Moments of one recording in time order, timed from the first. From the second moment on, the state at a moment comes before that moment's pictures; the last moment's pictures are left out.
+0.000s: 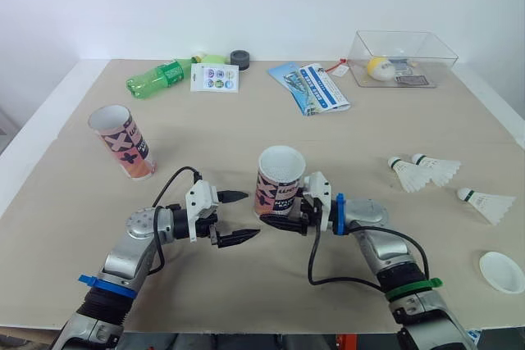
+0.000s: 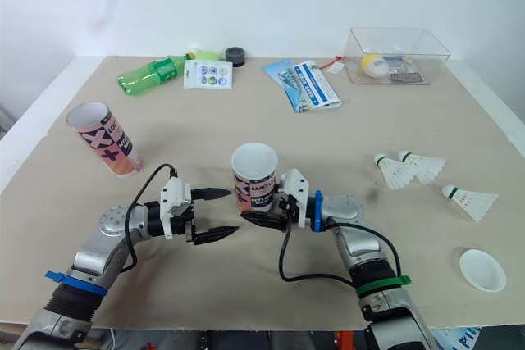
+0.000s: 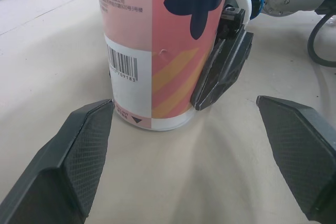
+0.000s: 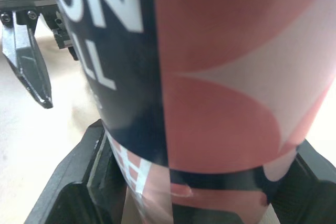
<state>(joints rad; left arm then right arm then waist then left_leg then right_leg) -0.26 0.42 -0.16 0.03 -0.33 0.09 -1.10 -0.42 -0.36 0.17 0.30 0.25 -0.03 1.15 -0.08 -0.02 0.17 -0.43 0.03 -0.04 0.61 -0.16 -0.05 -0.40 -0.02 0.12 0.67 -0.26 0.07</state>
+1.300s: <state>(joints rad) -0.35 0.32 -0.24 0.06 -0.35 -0.01 -1.18 -0.11 -0.57 -0.68 0.05 0.36 0.10 0.37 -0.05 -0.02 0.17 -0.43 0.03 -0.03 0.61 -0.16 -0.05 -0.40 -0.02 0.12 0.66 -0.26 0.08</state>
